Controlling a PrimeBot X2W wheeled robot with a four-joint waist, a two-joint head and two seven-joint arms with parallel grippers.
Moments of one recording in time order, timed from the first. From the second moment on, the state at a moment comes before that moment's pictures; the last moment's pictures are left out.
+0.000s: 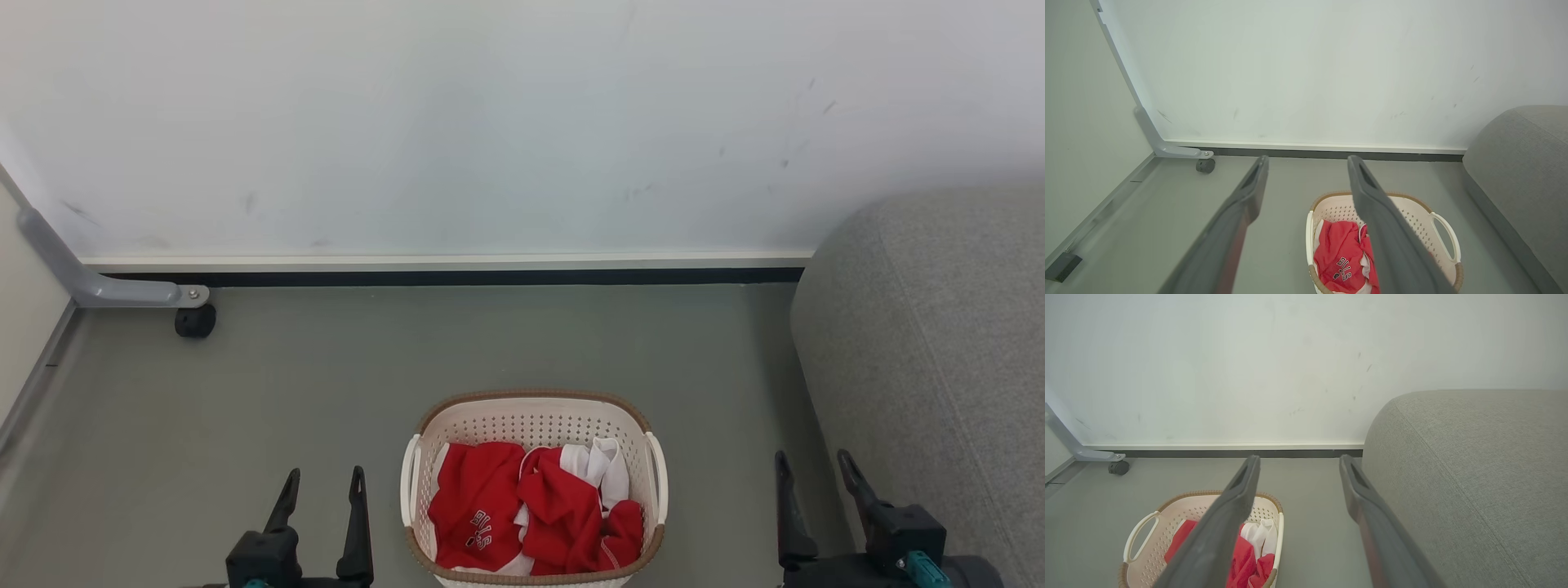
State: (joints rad) left arm -0.05 0.07 -0.21 0.35 -0.26 0.12 -0.25; right arm -0.04 -0.07 0.16 0.26 0.14 -0.12 -0.18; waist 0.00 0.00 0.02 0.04
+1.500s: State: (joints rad) left arm -0.30 0.07 -0.22 0.33 -0.26 0.10 -0.22; right arm -0.26 -0.09 0.15 0.21 0.14 -0.11 -0.16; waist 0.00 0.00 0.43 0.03
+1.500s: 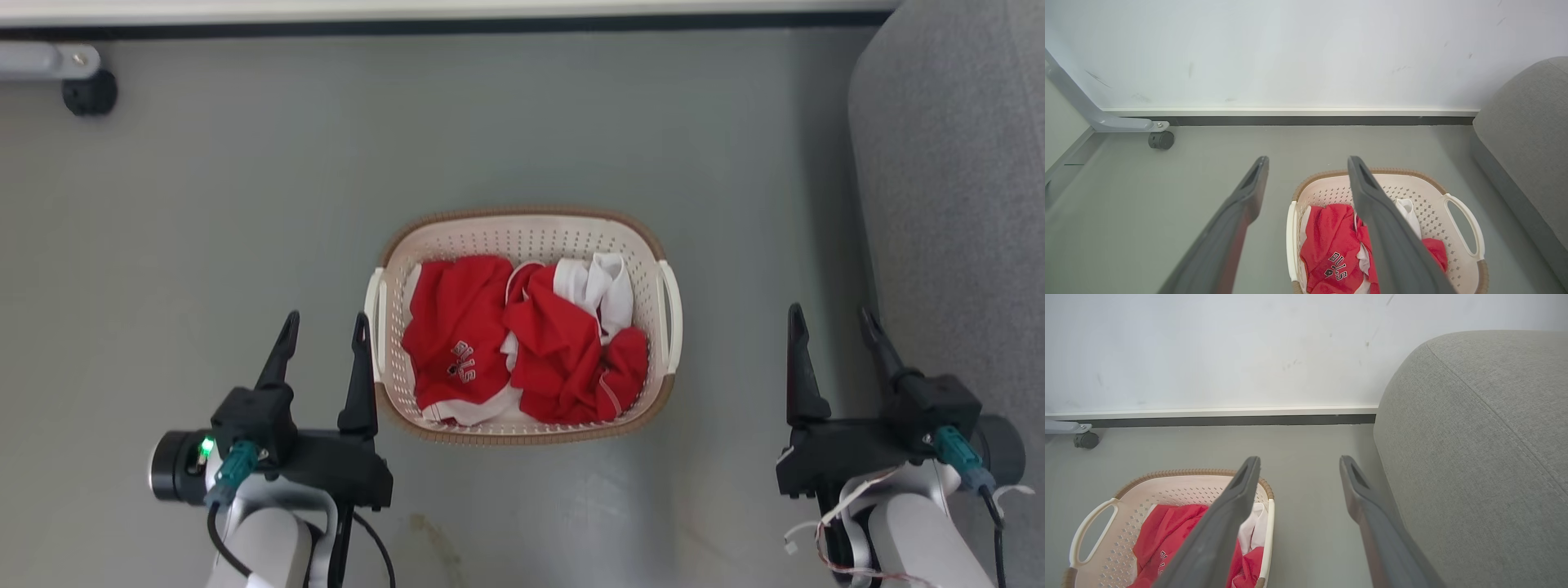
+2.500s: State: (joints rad) left arm -0.55 0.06 -0.24 0.41 -0.26 0.06 -0.22; right arm -0.47 -0.10 0.14 0.29 0.13 -0.11 -0.18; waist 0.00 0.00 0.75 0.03
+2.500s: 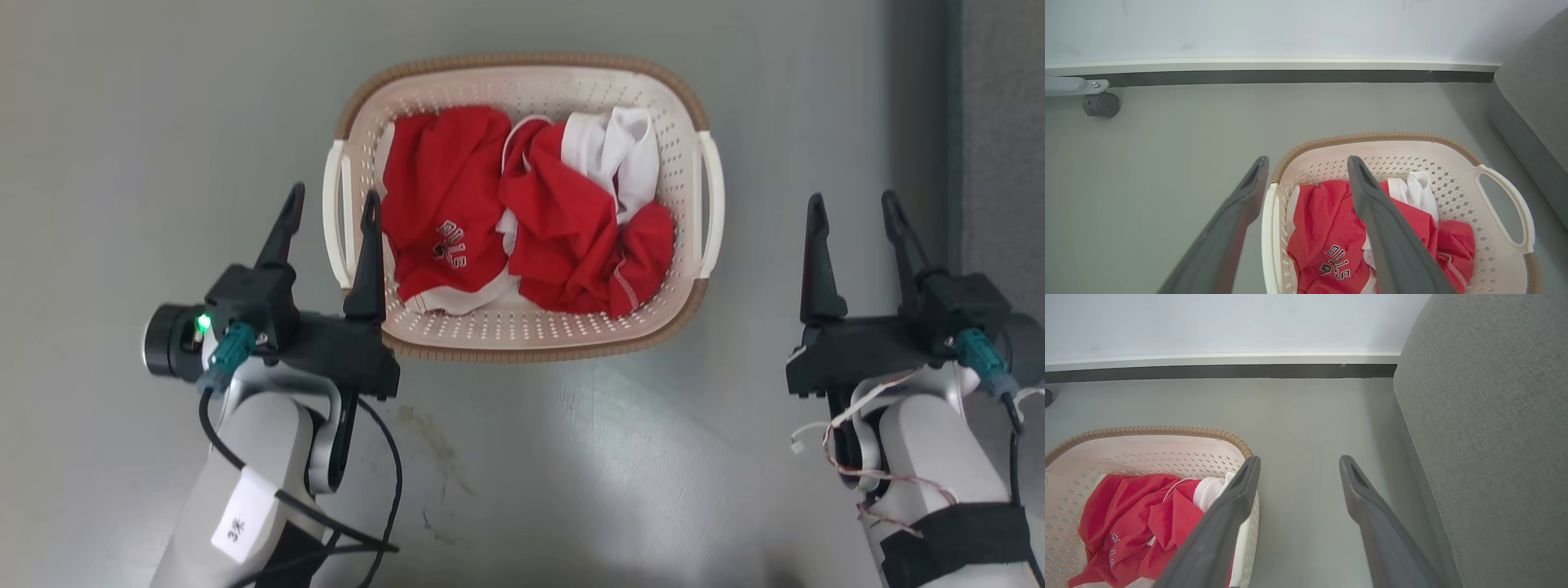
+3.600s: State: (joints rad) left arm -0.79 0.04 -0.27 0.76 -0.28 0.01 -0.23; right arm -0.72 -0.10 0.19 0.56 0.12 -0.08 -0.20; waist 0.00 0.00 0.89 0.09
